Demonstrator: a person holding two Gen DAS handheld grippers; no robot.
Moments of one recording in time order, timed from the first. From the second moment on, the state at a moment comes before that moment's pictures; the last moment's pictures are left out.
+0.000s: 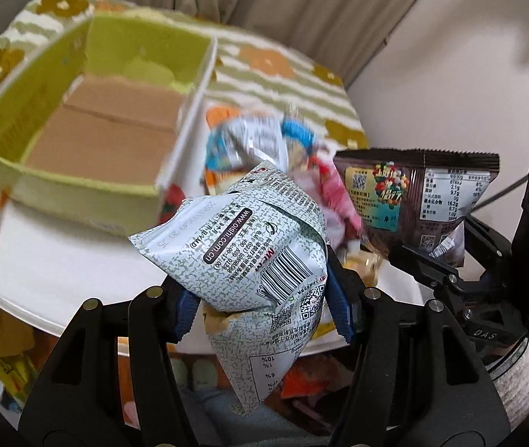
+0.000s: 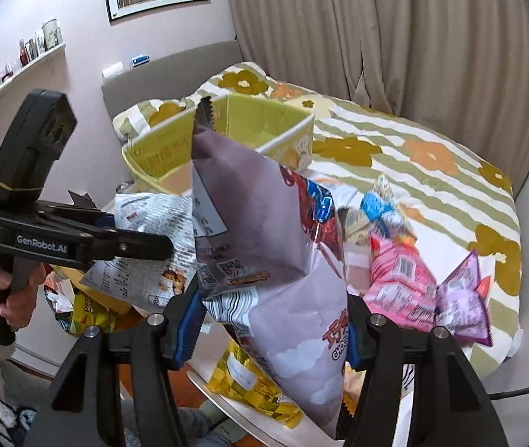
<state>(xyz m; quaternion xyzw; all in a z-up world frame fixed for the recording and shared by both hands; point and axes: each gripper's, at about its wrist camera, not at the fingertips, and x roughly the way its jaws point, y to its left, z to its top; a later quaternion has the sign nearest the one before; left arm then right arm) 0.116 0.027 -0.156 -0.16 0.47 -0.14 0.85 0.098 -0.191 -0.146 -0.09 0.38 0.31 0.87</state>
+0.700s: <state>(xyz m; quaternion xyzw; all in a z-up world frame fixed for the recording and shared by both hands) 0.252 0.222 -0.124 -0.06 0.47 -0.10 0.87 0.194 -0.025 -0.105 0.00 0.40 0.27 0.87</state>
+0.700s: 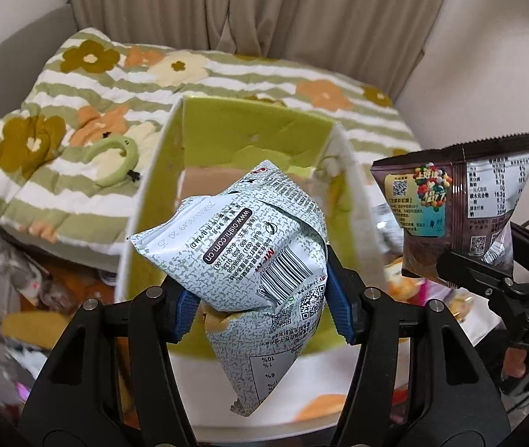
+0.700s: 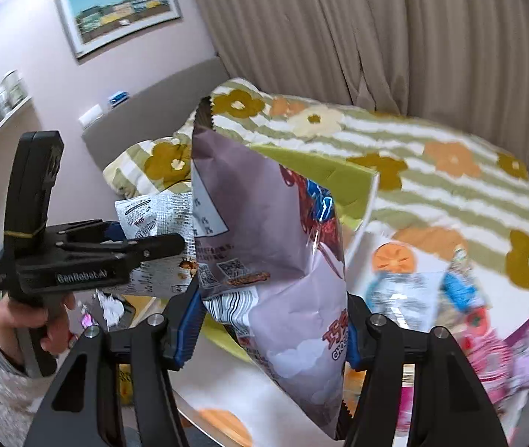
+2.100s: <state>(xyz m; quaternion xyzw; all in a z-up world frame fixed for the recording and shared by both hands) 0.238 0.275 -0.158 -0.02 0.48 -0.06 0.88 0.246 0.044 -0.189 0.03 0.51 0.18 0.84</state>
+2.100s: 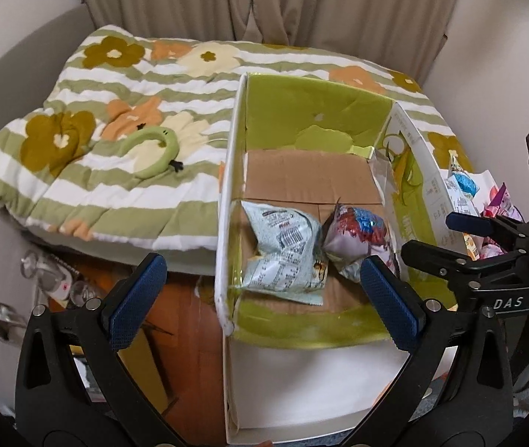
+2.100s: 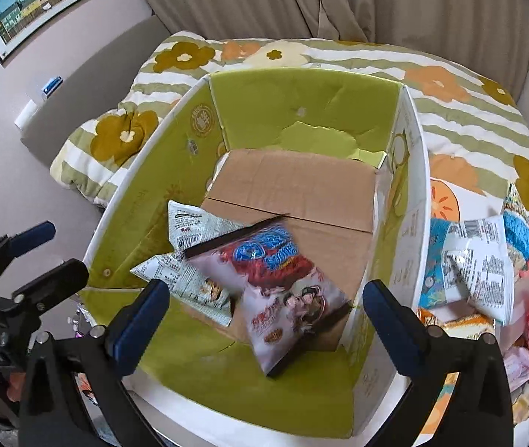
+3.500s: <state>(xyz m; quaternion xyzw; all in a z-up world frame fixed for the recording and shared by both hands) 0.095 0.073 -0.052 0.02 0.33 -0.13 0.94 0.058 -0.142 -0.051 0.05 0.32 0.04 0.95</state>
